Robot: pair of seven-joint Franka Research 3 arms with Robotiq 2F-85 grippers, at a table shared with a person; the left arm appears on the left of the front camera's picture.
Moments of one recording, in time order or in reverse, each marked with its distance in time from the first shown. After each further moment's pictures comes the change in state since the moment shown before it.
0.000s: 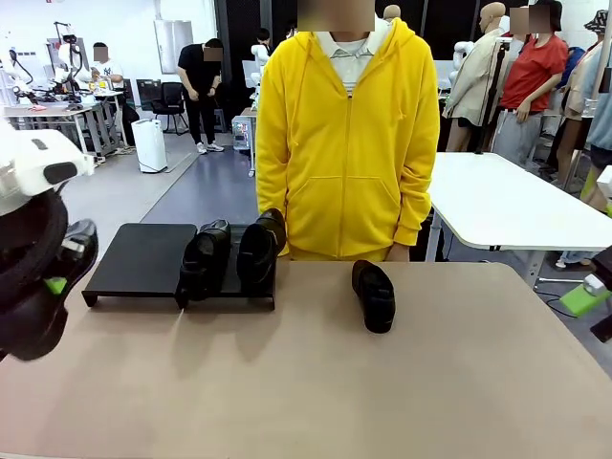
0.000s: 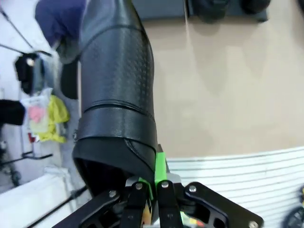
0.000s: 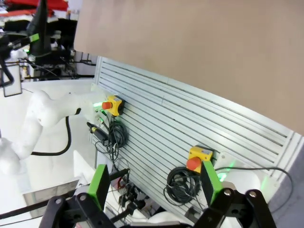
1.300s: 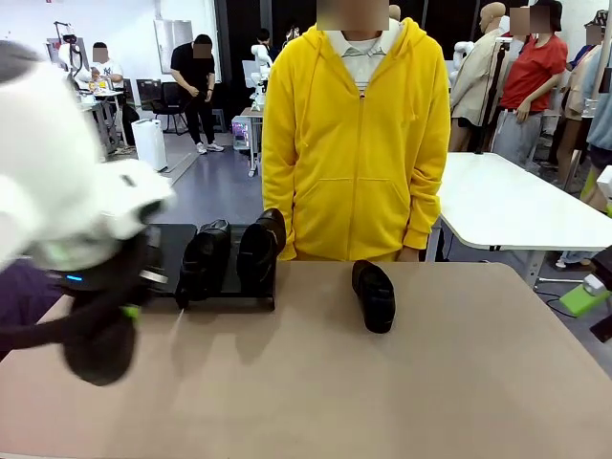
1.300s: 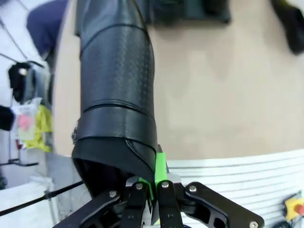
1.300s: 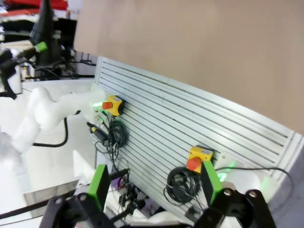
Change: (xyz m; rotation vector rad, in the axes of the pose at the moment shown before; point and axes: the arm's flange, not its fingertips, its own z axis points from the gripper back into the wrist) left arm -0.055 -0.078 0.024 -0.026 -0.128 0.064; right arm 0.000 0.000 0.000 0.001 0.001 0.000
